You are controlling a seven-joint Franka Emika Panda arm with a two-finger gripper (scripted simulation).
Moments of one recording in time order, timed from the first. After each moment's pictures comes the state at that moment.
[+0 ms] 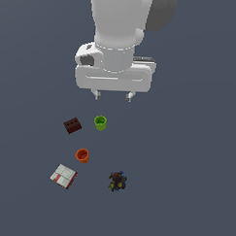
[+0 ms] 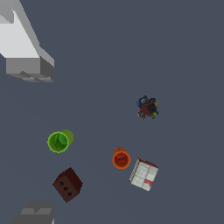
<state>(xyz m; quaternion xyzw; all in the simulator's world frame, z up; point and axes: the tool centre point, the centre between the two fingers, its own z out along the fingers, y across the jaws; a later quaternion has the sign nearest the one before) 0.005 -0.017 0.335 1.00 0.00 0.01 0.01</state>
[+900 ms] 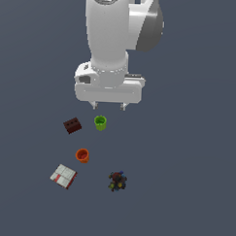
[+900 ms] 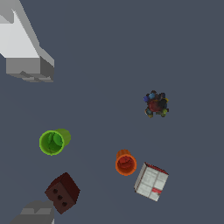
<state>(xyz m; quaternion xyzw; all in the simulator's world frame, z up) -0.002 -0.032 0.284 1.00 0.01 0.01 0.01</state>
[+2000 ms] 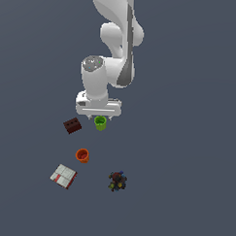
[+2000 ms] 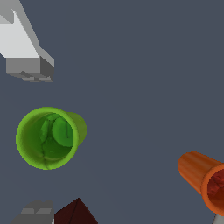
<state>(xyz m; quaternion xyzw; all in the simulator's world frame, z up) -0.086 -0.089 0.113 1.00 0.00 0.00 0.00</state>
